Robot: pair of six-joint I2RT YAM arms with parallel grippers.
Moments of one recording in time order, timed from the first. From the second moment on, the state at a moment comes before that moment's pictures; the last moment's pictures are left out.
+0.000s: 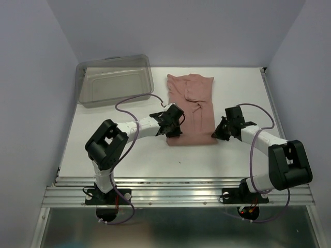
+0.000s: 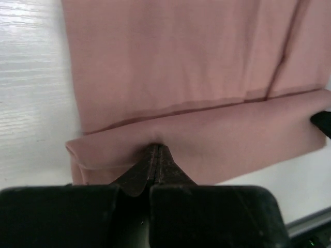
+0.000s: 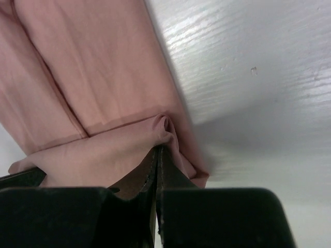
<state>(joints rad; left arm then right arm) -0.82 1.80 1.17 -0.32 -0.08 -0.88 0.22 1.40 0.70 -0.28 -0.09 0.76</state>
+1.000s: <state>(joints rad) -0.81 1.70 1.06 -0.33 -0.16 -0.86 0.43 1.51 0.74 -0.19 -0.08 0.80</state>
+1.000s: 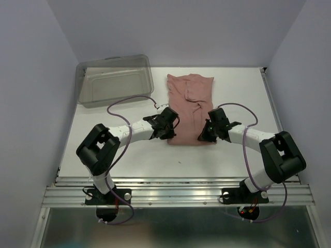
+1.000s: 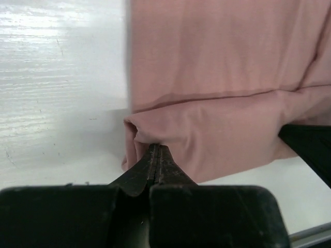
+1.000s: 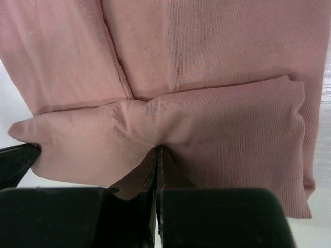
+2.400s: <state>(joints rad) -0.78 1.75 1.03 -0.29 -0.21 -0.84 0.32 1.28 0.52 -0.18 0.09 0.77</state>
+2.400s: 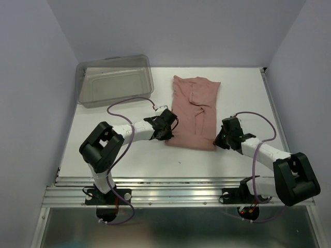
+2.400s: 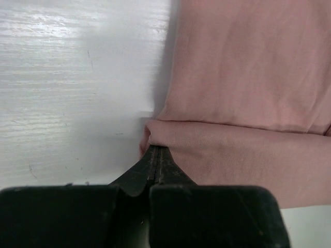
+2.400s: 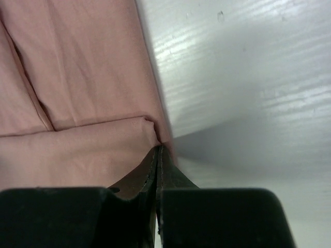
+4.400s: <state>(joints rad) -0.64 1.62 0.73 0.06 0.13 -0.80 0.38 1.13 0.44 -0.27 0.03 0.88</state>
